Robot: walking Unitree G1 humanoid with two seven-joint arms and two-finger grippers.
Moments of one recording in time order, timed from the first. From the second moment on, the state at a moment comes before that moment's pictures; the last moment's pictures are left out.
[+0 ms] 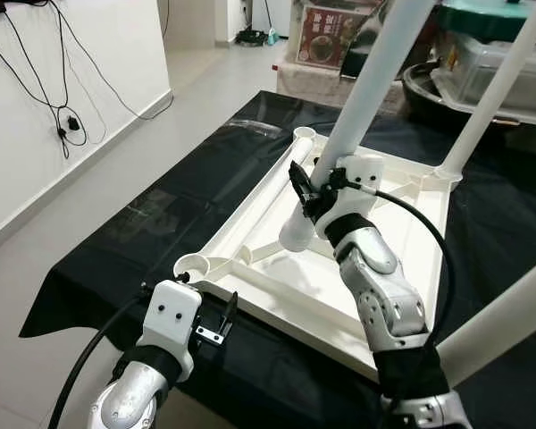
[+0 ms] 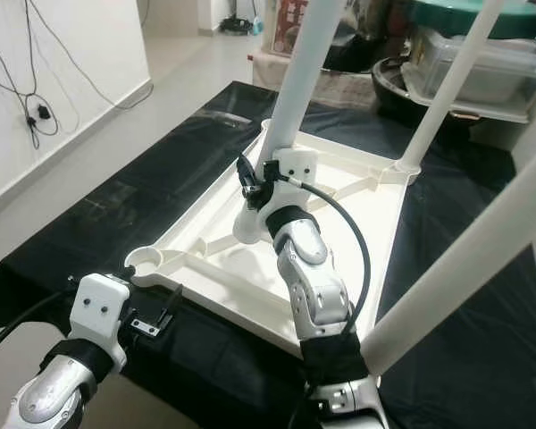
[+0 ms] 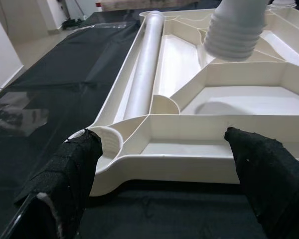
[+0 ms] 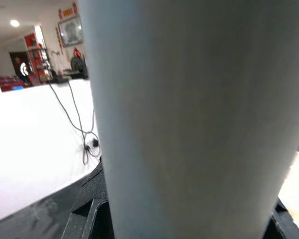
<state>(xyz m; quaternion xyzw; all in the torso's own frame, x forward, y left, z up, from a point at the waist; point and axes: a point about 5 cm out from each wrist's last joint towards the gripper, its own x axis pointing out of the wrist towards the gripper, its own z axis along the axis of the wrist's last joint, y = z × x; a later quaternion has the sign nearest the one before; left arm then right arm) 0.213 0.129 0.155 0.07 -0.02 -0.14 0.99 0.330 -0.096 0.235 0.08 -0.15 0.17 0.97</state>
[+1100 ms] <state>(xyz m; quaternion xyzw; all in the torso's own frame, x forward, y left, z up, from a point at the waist) 0.218 0.131 0.151 0.07 -0.01 -0.11 0.99 0.333 -0.099 0.237 0.07 -0.16 0.18 0.97</state>
